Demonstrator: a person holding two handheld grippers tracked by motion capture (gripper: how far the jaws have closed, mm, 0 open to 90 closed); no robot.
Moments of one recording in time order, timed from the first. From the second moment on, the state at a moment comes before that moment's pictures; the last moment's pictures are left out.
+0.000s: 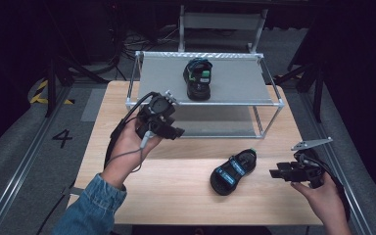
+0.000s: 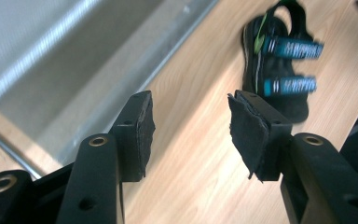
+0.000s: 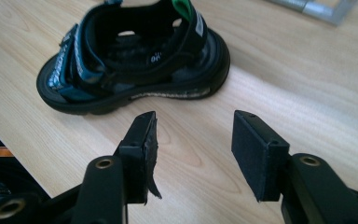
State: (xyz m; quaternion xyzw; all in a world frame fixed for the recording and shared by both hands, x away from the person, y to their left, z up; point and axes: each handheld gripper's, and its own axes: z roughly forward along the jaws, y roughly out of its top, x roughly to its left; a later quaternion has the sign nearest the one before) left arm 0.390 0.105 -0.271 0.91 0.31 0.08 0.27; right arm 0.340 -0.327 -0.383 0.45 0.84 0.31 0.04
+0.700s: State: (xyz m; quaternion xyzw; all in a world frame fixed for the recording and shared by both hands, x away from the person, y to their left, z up) left arm 0.375 0.167 -0.356 0.90 0.36 0.06 0.23; right arm 0.388 -0.270 -0.363 0.42 0.87 0.23 0.07
